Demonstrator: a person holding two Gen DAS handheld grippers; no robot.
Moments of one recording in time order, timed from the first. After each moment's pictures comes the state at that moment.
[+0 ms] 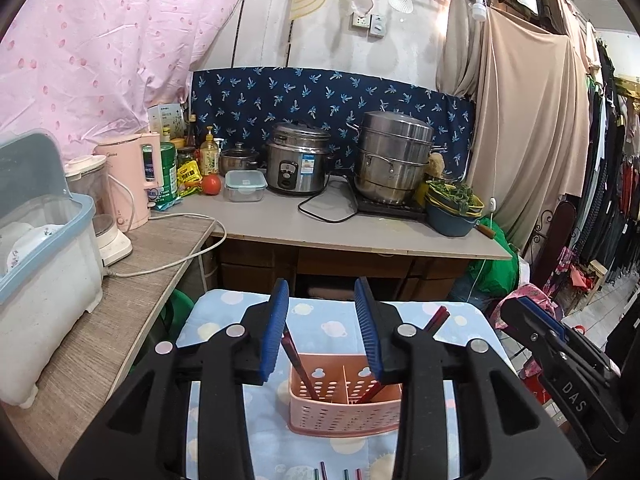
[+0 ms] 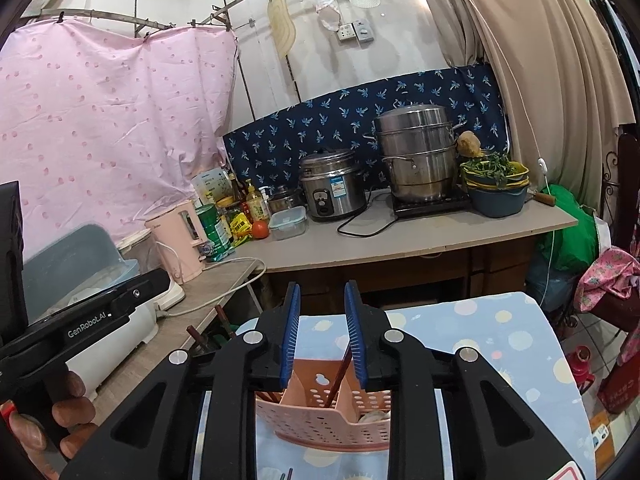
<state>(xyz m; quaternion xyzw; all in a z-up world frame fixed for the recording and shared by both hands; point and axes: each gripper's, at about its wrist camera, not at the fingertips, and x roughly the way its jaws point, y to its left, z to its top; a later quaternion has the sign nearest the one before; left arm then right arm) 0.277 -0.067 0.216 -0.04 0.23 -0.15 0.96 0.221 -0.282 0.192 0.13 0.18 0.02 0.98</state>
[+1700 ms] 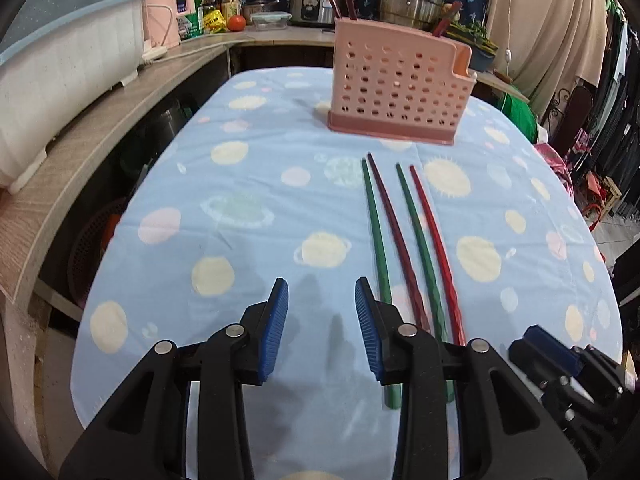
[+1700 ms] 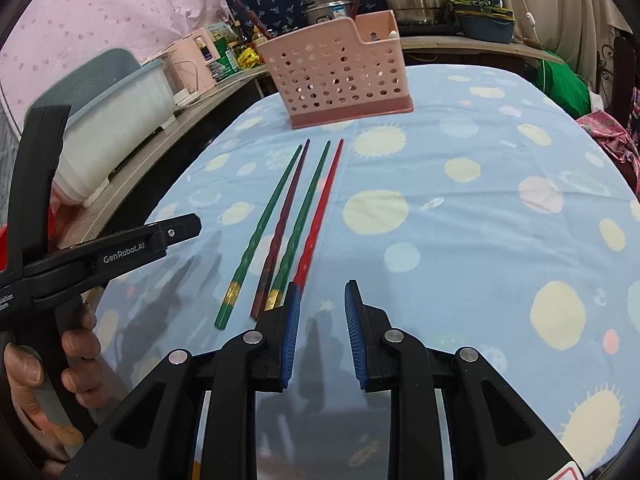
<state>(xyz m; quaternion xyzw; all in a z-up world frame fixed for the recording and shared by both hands) 0.103 -0.012 -0.002 0.01 0.44 -0.12 0.89 0.009 -0.202 -0.017 0.13 0.41 0.05 0.90</state>
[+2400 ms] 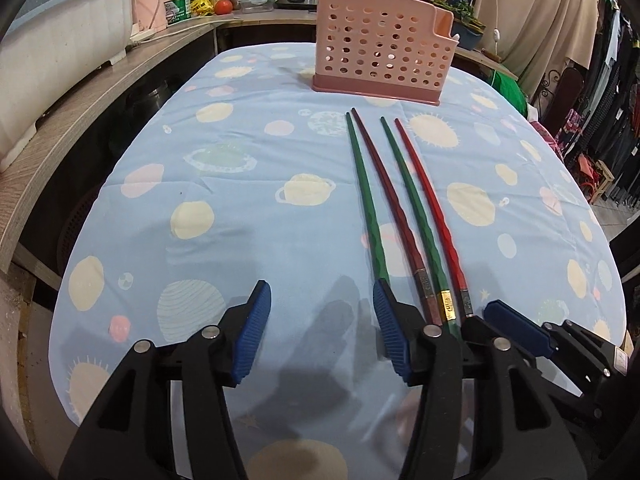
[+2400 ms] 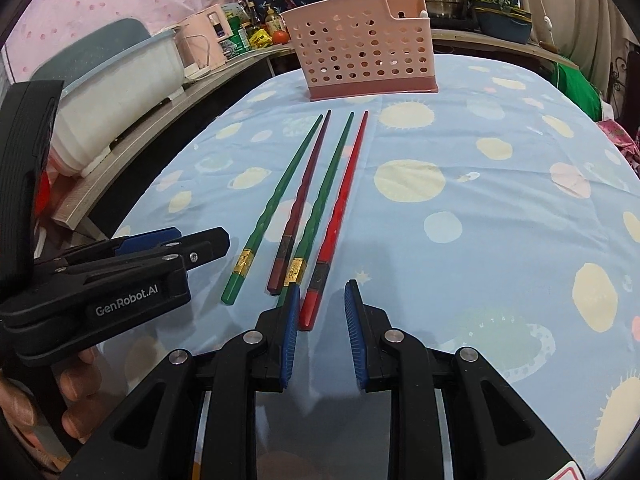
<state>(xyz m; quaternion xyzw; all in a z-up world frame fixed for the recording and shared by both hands) 0.079 -0.016 -0.024 0.02 0.45 -0.14 0.88 0.010 -0.173 -0.035 0.10 0.42 0.06 0.90</state>
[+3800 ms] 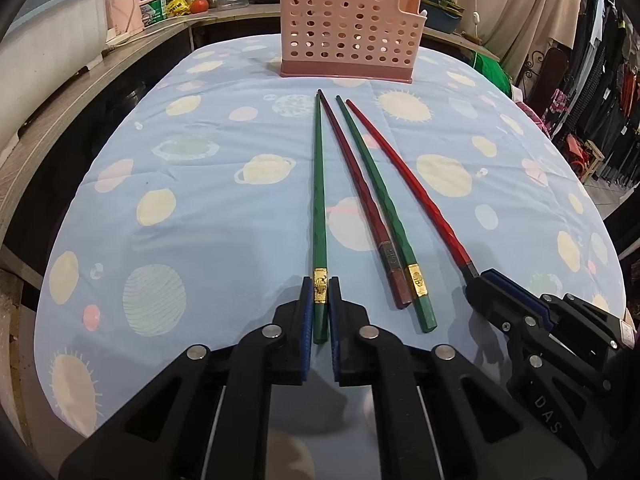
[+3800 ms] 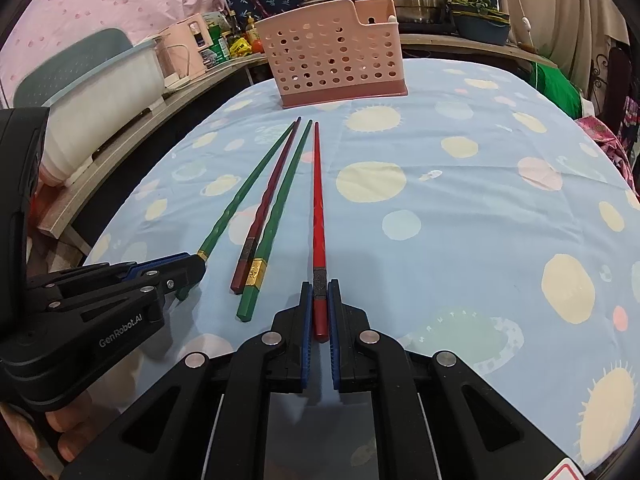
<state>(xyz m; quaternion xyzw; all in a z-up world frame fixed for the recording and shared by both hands) 0.068 -0.036 -0.034 0.04 0.46 -0.17 0.87 0.002 -0.190 -0.038 0.10 0.41 0.02 0.91</state>
